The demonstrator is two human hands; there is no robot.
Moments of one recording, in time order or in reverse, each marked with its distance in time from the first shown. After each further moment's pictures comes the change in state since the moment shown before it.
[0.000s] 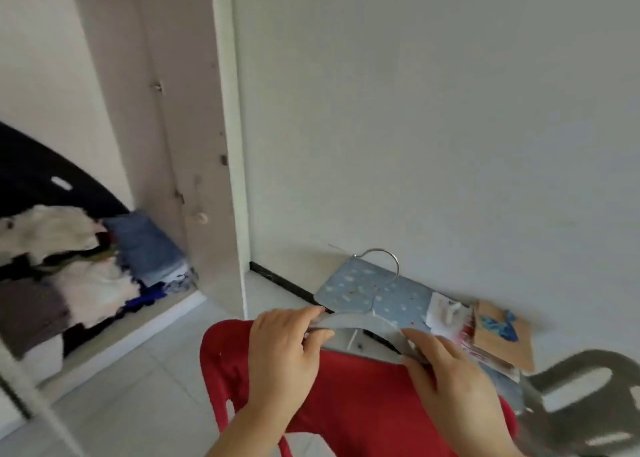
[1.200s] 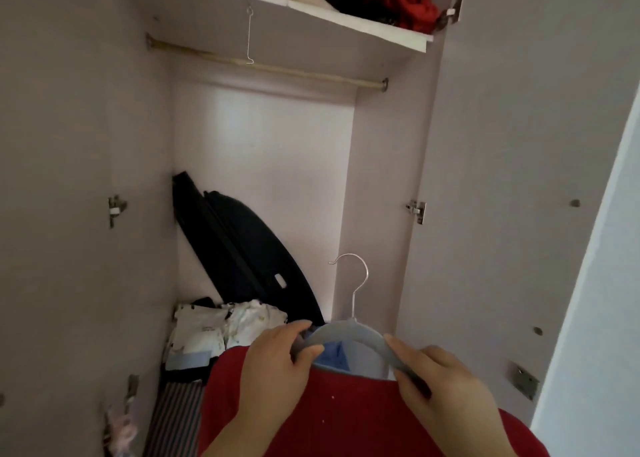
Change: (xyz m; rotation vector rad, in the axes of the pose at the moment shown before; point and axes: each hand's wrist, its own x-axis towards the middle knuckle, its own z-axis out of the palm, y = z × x) left_hand 0.393 -0.591 -0.114 0.336 0.397 -0.465; right_hand 0.551 -0.379 0.483 0.460 -0.055 -0.730
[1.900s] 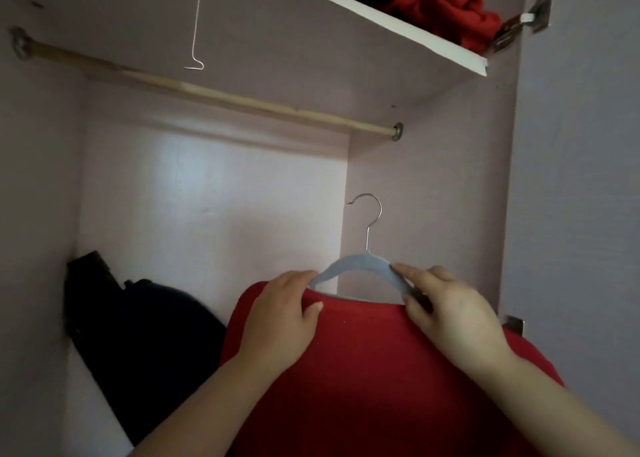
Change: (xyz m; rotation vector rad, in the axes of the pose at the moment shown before) left_hand 0.413 -0.103 0.110 0.049 0.013 0.299; right_hand 0.391 0.116 0.163 -0.141 0.119 0.008
